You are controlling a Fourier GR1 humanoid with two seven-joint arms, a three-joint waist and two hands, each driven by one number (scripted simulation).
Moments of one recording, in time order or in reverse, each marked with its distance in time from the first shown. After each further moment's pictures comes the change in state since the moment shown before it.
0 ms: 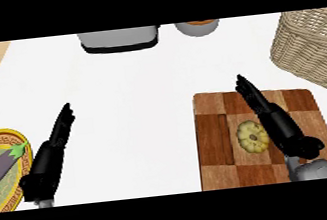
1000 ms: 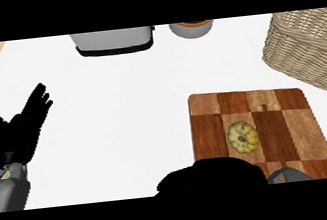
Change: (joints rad) left arm -0.208 0.063 0.200 0.214 0.184 -0.116 0.216; right arm -0.270 -0.129 0.531 -0.346 0.515 0.361 -0.124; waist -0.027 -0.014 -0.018
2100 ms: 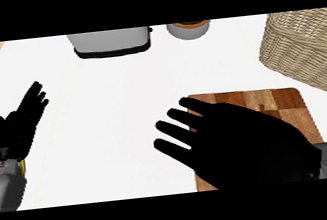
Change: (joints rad) left arm -0.025 0.007 0.036 0.036 0.001 -0.028 0.019; right arm -0.445 0.022 -0.251 -0.223 -0.030 0.708 0.863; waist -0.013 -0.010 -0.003
